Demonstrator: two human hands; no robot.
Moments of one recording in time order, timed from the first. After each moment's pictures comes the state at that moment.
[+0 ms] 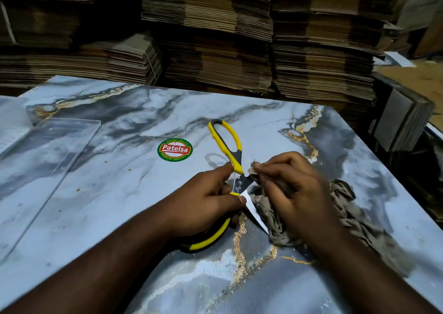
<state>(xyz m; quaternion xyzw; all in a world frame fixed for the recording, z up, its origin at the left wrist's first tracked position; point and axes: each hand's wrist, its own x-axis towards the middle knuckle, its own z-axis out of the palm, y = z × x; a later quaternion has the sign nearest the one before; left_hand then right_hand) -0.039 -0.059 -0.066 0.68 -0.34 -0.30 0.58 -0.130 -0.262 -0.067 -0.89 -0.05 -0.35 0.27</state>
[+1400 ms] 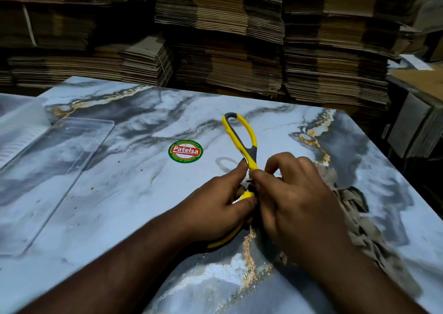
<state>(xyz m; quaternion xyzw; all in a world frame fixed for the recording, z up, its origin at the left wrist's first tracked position) -0.044 -0.063 -0.066 0.75 -0.38 -0.21 0.50 -0.140 -0.221 -0.044 -0.94 -0.05 -0.34 0.04</state>
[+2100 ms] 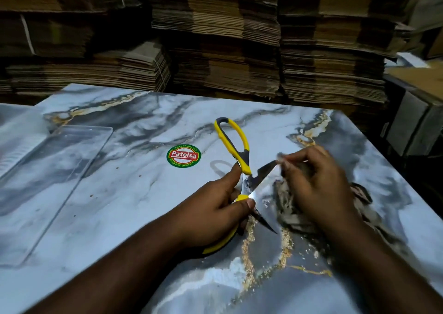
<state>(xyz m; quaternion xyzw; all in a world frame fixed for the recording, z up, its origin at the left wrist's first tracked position) -0.044 -0.056 -0.064 0.72 -0.38 -0.24 0.53 -0.111 -0.286 -0.058 -0.89 0.08 -0.32 0.30</state>
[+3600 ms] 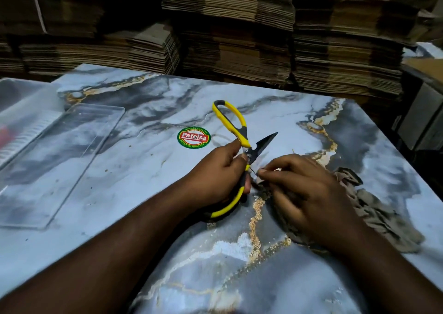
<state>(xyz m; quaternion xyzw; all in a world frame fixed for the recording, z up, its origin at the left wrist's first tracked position) -0.034 -0.066 -0.058 0.74 -0.30 -0.20 0.56 -0.143 -0.258 -0.057 -0.93 -0.16 -0.28 0.19</state>
